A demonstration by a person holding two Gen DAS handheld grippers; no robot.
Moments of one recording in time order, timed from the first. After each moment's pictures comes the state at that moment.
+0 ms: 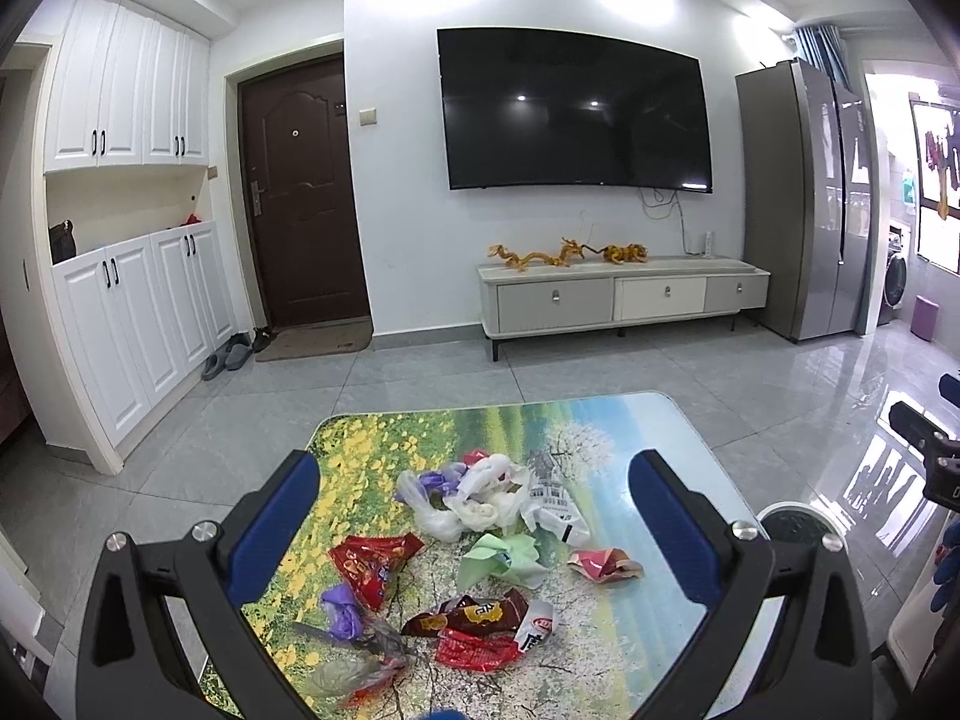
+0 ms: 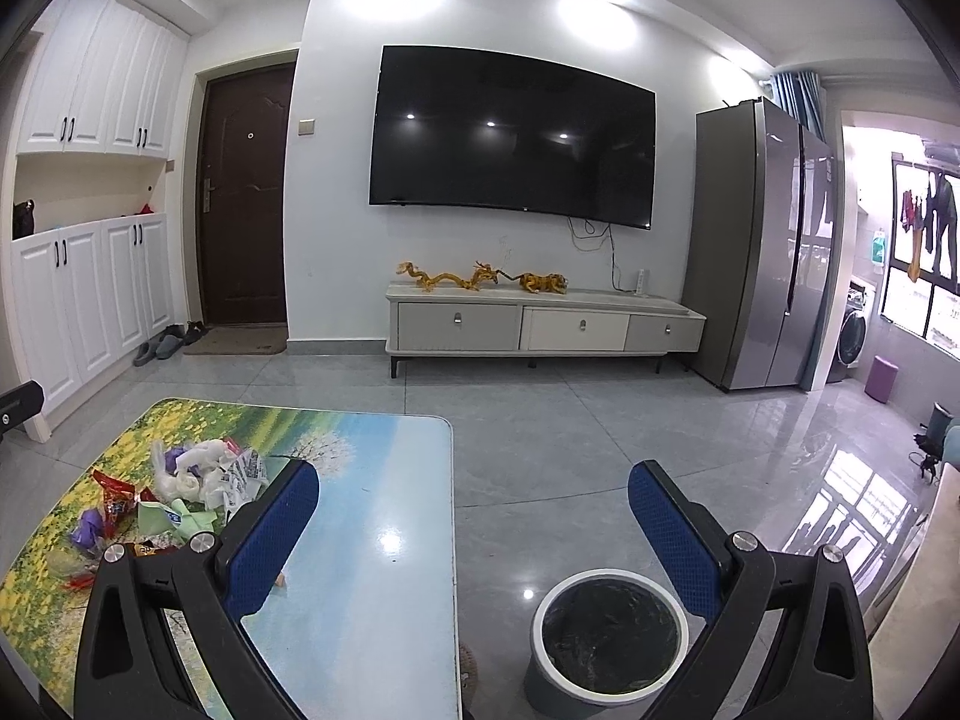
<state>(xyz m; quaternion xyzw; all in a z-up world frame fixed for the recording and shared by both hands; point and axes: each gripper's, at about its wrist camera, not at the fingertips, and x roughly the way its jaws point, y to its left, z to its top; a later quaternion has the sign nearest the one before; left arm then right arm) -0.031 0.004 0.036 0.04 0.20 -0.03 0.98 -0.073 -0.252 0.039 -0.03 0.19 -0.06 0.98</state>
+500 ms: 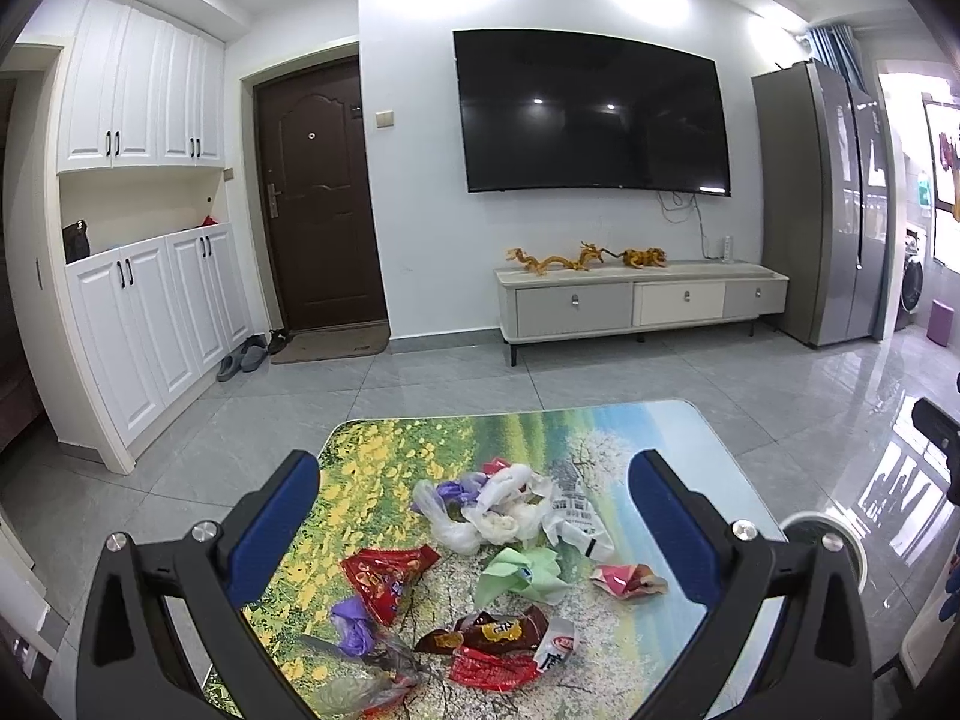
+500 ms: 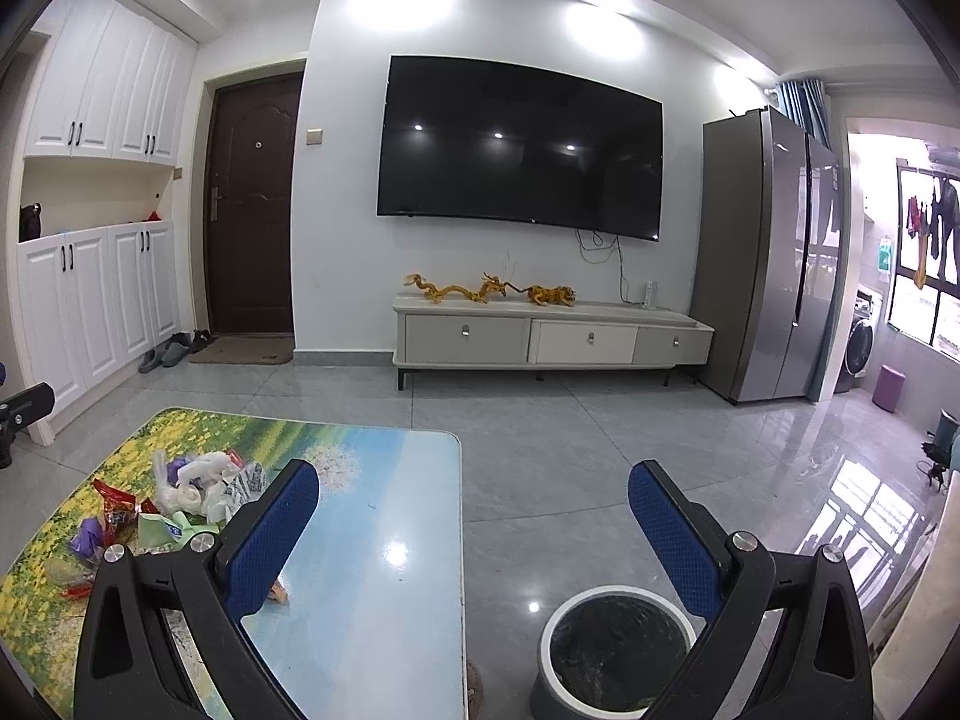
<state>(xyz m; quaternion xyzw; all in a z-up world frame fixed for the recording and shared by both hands) -0.013 0.009 0.029 0.04 0.19 -0.01 0.98 -0.064 -0.249 0.038 -0.03 0.17 -0.05 0.98</state>
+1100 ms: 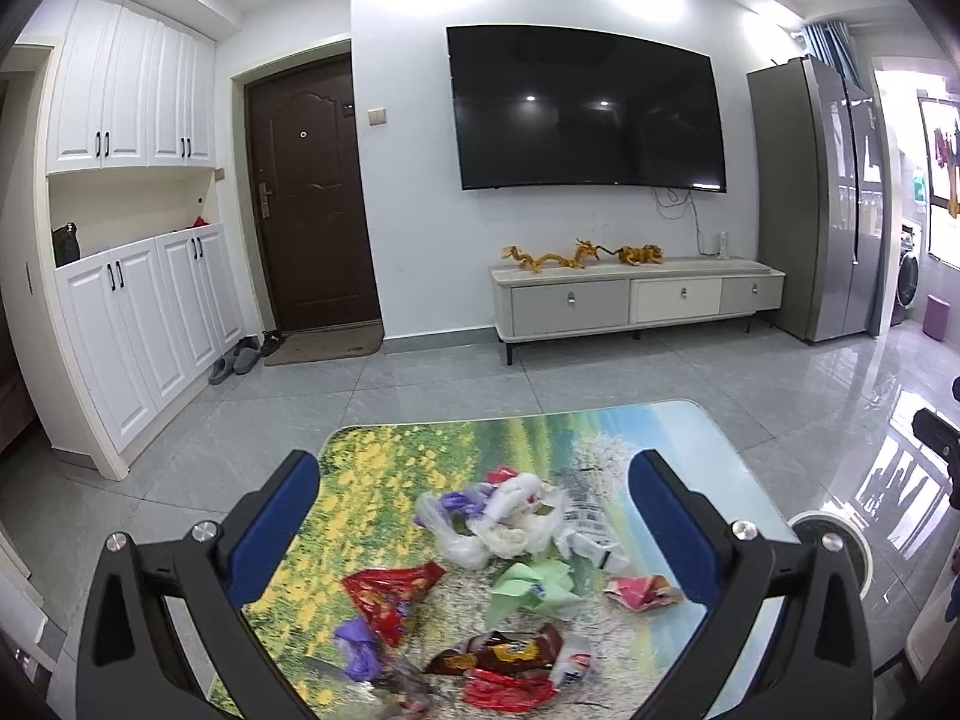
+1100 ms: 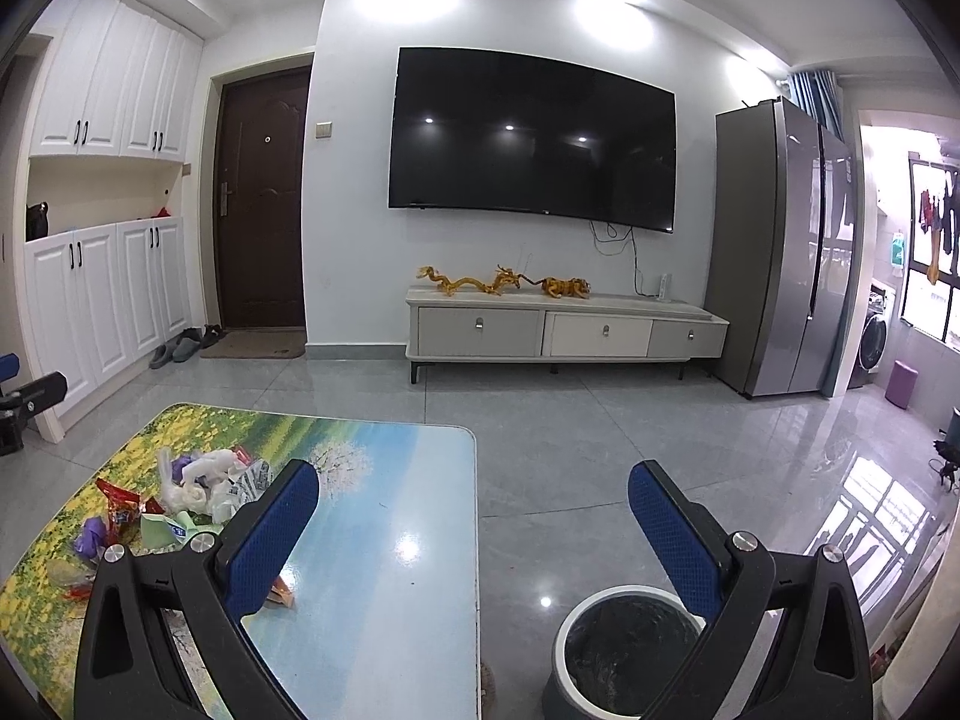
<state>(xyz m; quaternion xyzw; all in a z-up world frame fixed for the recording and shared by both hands) 0.007 0.024 0.028 0.05 0.20 -0.01 0.98 -0.046 -0.252 0.032 -0.02 0.19 -0.03 0.98</state>
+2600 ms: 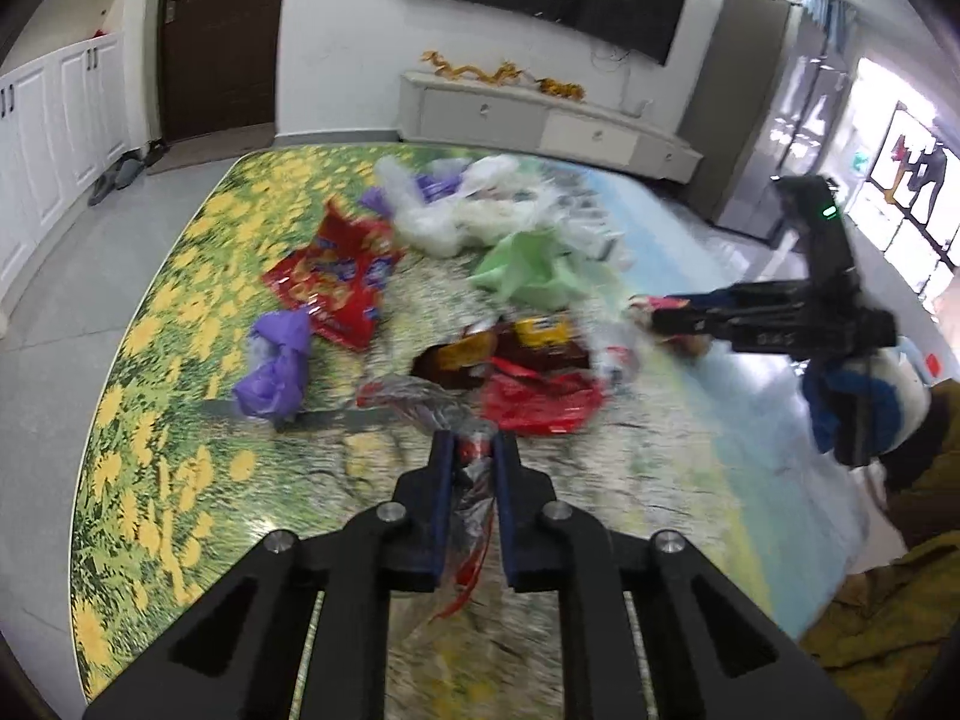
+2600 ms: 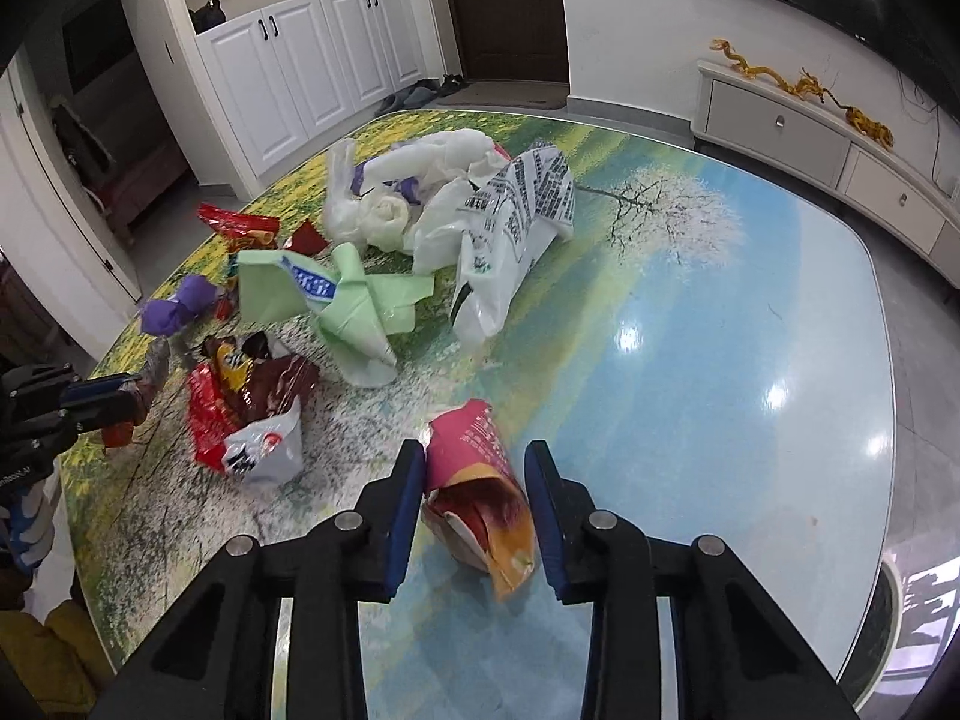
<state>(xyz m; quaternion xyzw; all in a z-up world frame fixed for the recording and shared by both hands) -0.009 0.105 -0.127 -0.03 0.41 -0.18 0.89 0.078 -0.126 -0.132 -0.07 0.47 0.28 0.84</state>
